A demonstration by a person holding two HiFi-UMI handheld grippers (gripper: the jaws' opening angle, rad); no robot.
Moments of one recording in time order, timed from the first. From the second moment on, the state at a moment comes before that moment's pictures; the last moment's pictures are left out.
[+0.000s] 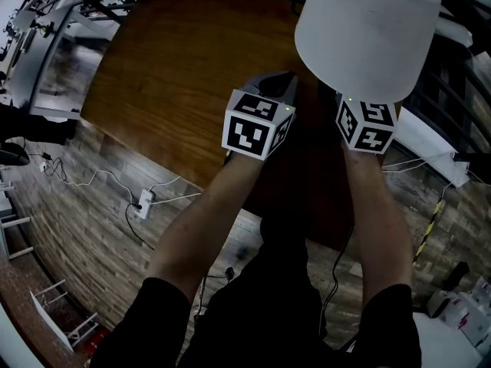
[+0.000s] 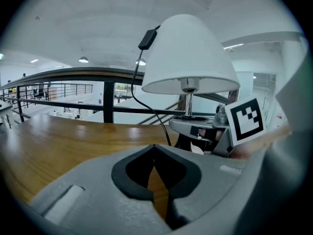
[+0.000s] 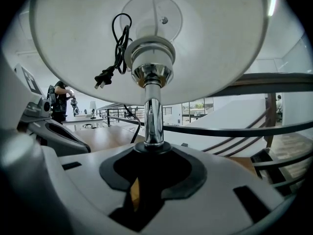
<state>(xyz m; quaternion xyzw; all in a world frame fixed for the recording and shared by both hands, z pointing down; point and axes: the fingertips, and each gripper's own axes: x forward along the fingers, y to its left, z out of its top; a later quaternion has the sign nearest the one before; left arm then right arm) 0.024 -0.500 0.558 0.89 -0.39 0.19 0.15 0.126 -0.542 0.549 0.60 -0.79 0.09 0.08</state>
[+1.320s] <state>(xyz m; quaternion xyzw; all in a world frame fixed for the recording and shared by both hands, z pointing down) -0.019 -0.438 0.420 0.88 -0.42 0.18 0.12 0.114 -0.464 0.403 0.58 -0.81 0.11 0.05</state>
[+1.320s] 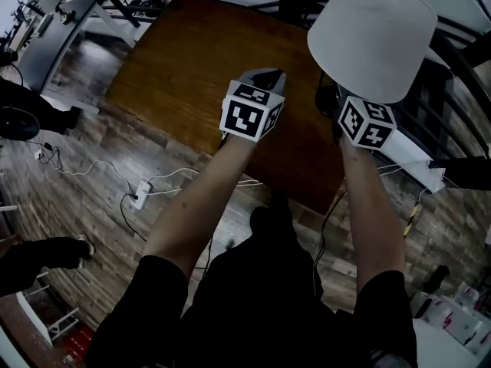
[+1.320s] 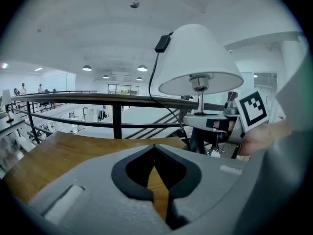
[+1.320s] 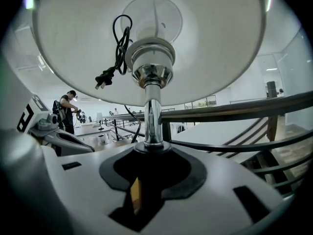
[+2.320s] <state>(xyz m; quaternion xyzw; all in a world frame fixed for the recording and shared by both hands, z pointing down) -0.063 -0.350 0.367 0.86 -0.45 0.17 0.16 0.115 -0.377 0.320 0.54 -0.83 0.12 0.03</state>
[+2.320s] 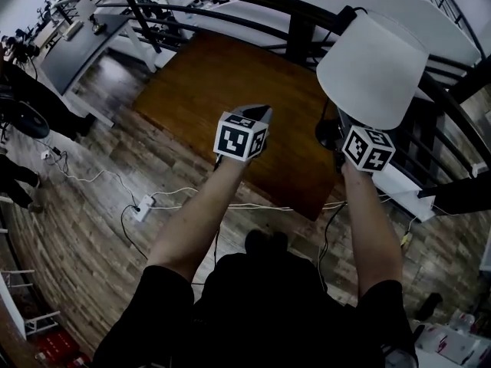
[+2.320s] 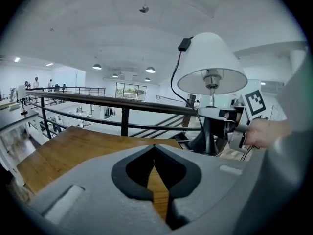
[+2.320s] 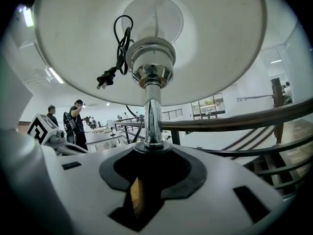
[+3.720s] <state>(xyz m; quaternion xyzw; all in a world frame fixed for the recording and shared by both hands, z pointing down) -0.093 -0.296 0.330 0.86 -0.47 0.15 0.14 0.094 -0.318 0.293 0.48 -0.87 0.13 0.02</state>
